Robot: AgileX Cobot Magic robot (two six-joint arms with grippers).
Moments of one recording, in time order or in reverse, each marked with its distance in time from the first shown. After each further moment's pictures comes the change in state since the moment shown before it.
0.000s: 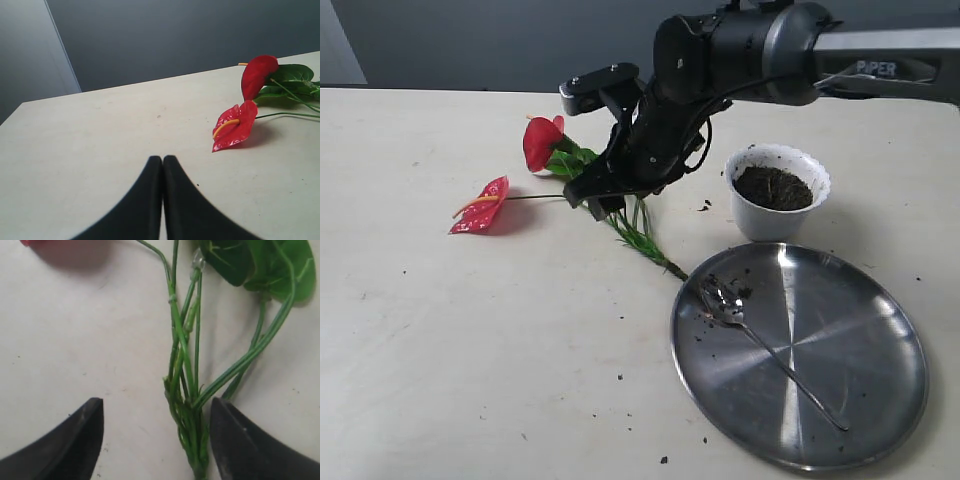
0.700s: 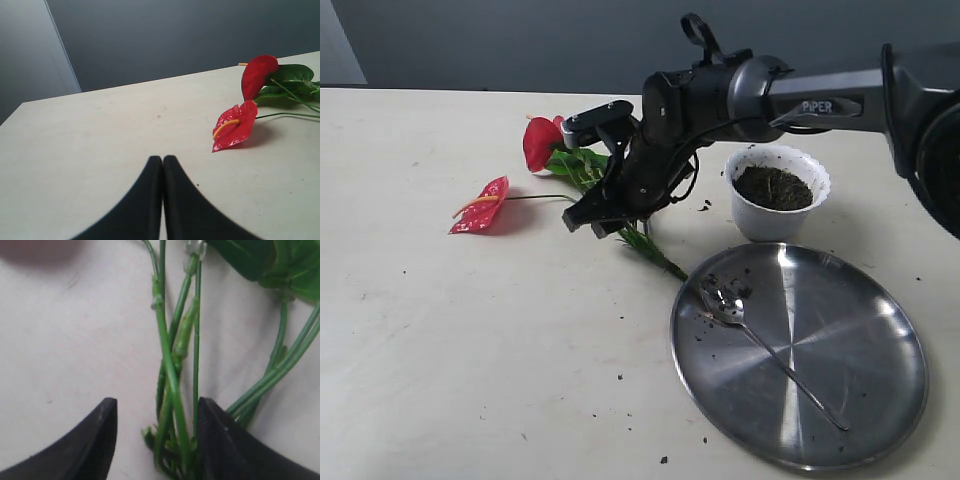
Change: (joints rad) left arm 0.000 0.000 0.000 0.000 0.000 0.000; right arm 0.000 0.116 -0.007 0.010 -0.111 -0.004
